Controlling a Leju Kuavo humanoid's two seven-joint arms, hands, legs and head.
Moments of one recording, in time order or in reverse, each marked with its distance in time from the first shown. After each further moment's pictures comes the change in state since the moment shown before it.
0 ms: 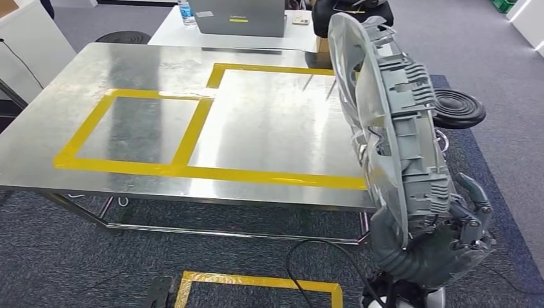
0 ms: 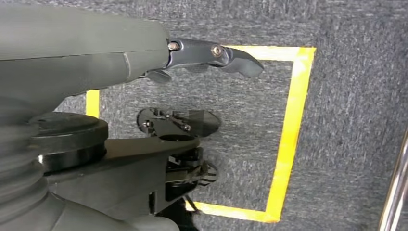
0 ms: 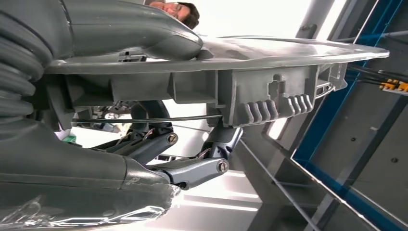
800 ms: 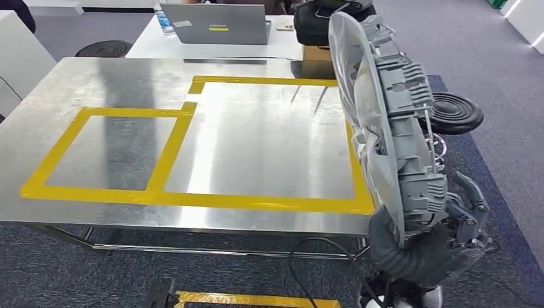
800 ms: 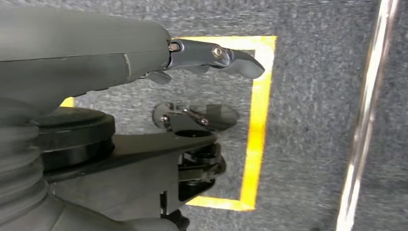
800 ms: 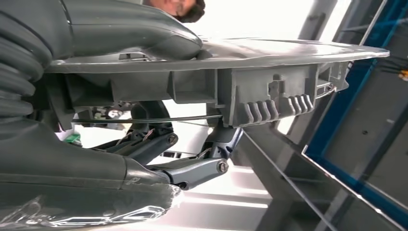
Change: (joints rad) left arm 0.002 0.002 0.008 0.000 -0.008 -0.016 0.012; right arm -0.001 0.000 0.001 0.001 -0.003 0.000 0.001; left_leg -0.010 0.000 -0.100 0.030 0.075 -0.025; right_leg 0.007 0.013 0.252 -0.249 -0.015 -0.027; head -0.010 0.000
